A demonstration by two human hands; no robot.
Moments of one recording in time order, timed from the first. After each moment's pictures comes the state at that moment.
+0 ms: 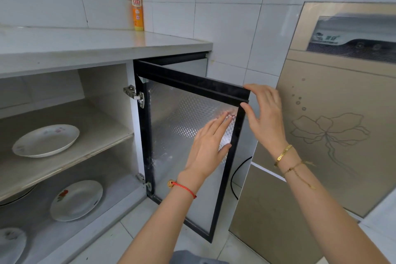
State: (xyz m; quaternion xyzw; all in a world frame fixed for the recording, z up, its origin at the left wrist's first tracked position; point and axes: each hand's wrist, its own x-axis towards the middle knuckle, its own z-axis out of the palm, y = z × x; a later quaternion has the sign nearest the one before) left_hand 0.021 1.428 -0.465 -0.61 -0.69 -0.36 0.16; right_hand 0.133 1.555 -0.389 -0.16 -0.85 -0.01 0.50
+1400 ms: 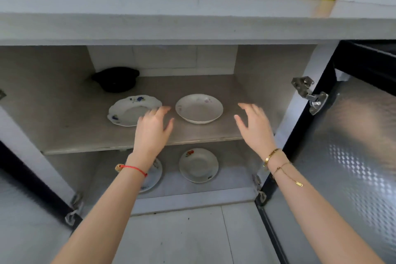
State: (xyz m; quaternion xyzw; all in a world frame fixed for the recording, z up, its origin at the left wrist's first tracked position) left_hand -0.266 1.108 -0.527 -0.09 -0.94 -0.22 0.25; right_hand -0.252 1.386 -0.519 0.05 -0.94 0.21 0.27
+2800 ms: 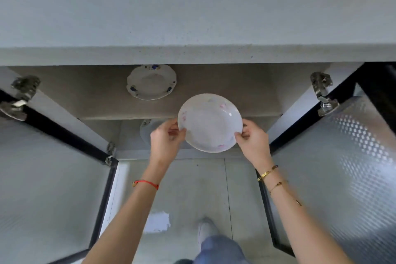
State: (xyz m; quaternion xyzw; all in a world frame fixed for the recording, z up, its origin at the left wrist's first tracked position) left_hand -0.200 1.115 -0.497 0.09 -0.87 -0.48 0.08; right_hand -0.208 1.356 -0.506 -0.07 -0.90 0.44 0.04
